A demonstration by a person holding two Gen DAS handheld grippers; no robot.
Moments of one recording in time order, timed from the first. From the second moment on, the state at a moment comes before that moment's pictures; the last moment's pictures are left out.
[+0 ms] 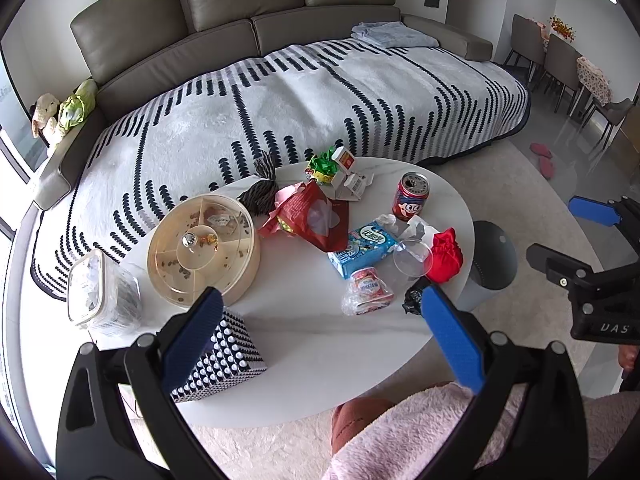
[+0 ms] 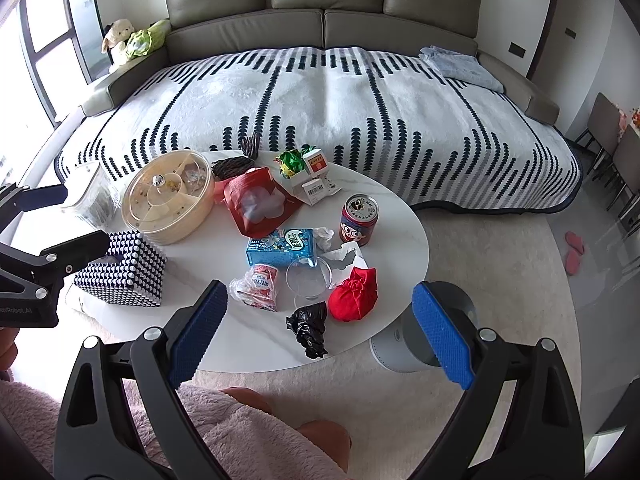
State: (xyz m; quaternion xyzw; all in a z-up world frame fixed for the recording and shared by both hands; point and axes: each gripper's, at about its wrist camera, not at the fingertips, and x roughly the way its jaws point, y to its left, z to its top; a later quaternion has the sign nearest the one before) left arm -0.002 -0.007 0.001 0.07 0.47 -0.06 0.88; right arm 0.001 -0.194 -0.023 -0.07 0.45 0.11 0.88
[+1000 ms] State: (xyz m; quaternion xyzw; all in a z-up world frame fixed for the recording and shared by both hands) left arm 0.000 0.009 -0.008 0.06 0.48 -0.05 0.87; right arm 0.009 -0.195 -0.021 -0.06 0.45 0.12 0.88
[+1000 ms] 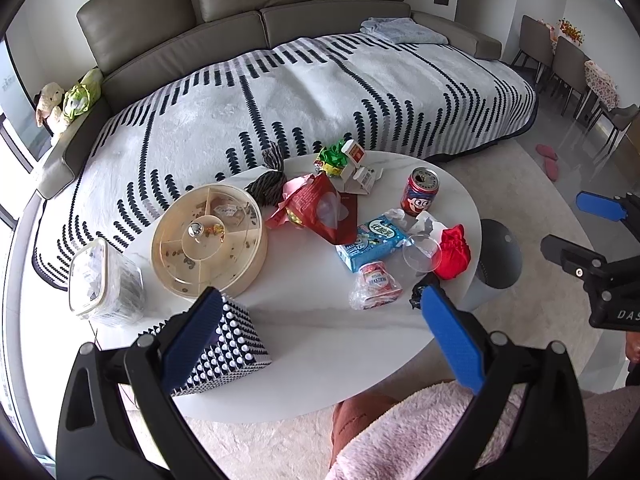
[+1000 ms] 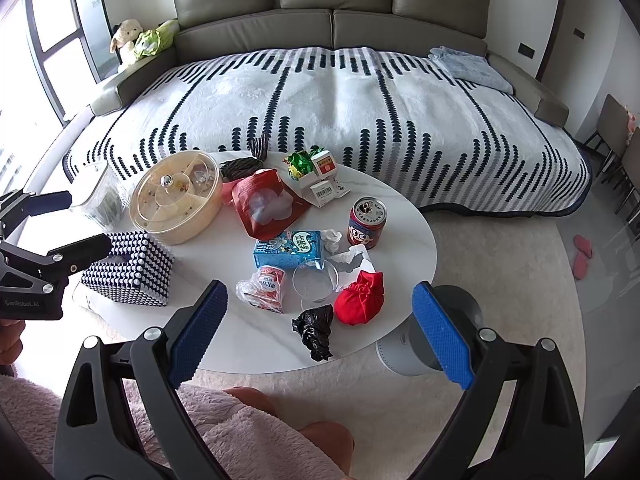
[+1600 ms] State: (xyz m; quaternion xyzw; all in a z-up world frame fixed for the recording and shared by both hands) left arm -0.003 0.004 -0.012 0.06 0.49 -0.05 0.87; right arm 0.009 -0.197 -0.025 -0.07 0.46 0.12 0.88
